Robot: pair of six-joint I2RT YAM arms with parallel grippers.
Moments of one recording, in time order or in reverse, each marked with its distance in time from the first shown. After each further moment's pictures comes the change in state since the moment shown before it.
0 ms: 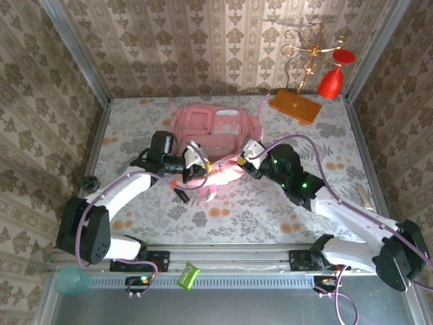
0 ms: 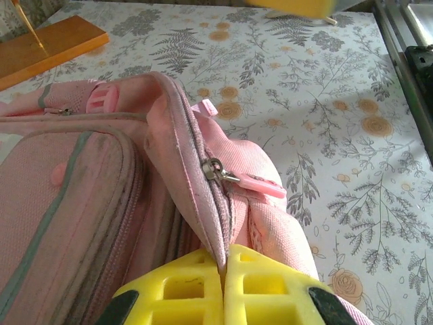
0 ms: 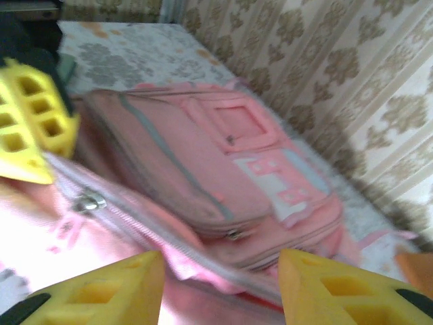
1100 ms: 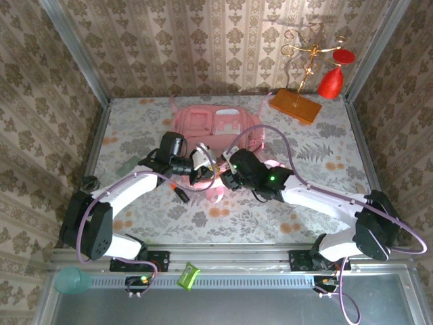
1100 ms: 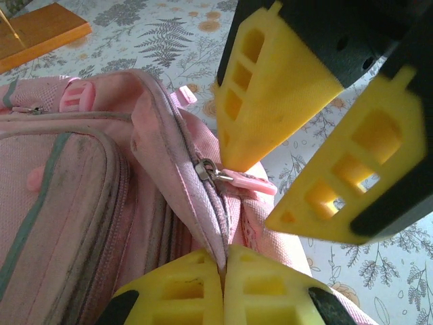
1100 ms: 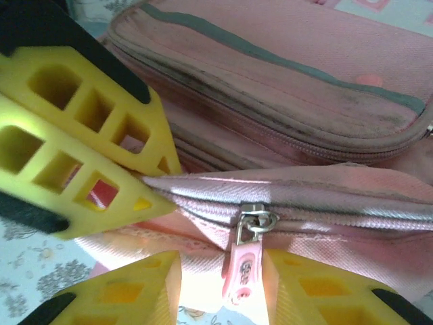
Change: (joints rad) left arm -0.090 0.040 0.021 0.017 -0.069 -0.036; right arm 0.232 0.313 0.256 -0.357 0.217 0.601
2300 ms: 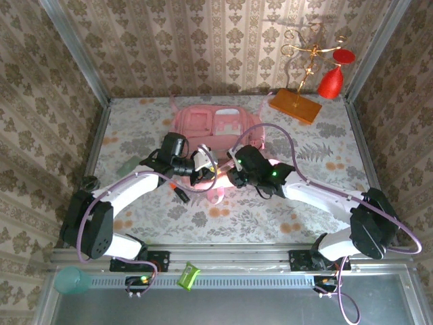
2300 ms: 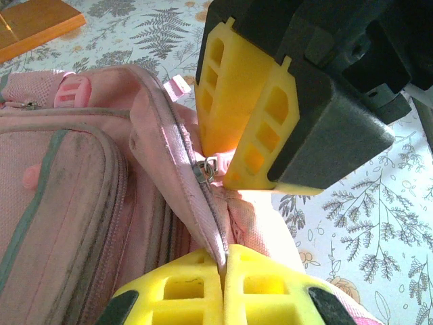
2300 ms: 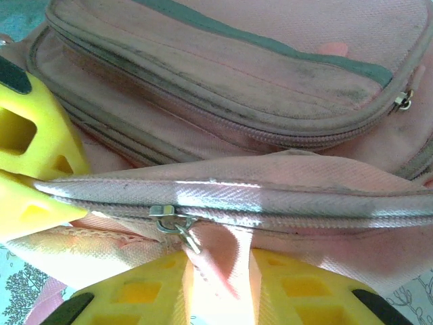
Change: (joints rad) left arm -0.009 0.008 0.001 -0.016 -0.019 0.018; right arm -0.095 0.006 -0.035 0.000 -0.087 -0.004
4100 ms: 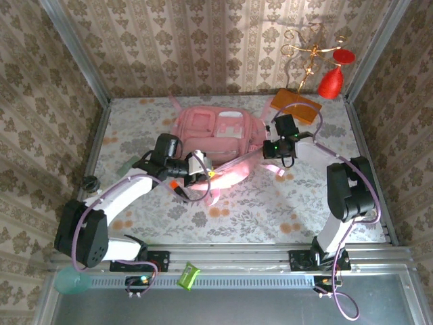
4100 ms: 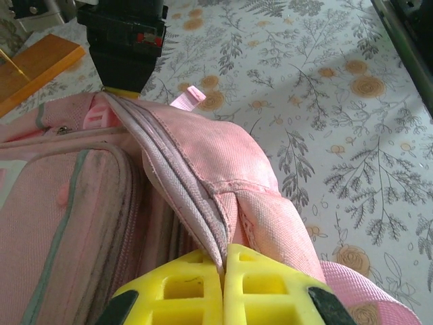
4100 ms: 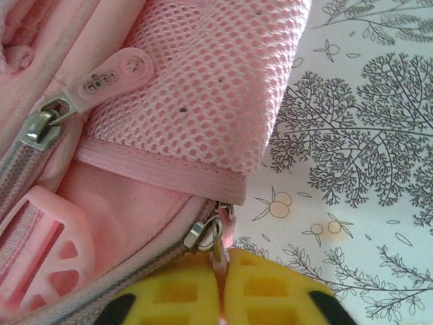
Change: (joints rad) left arm 0.030 -0.069 -0.024 -0.058 0.035 0.200; right arm -0.555 0.311 0.176 -0.078 -0.256 -0.041
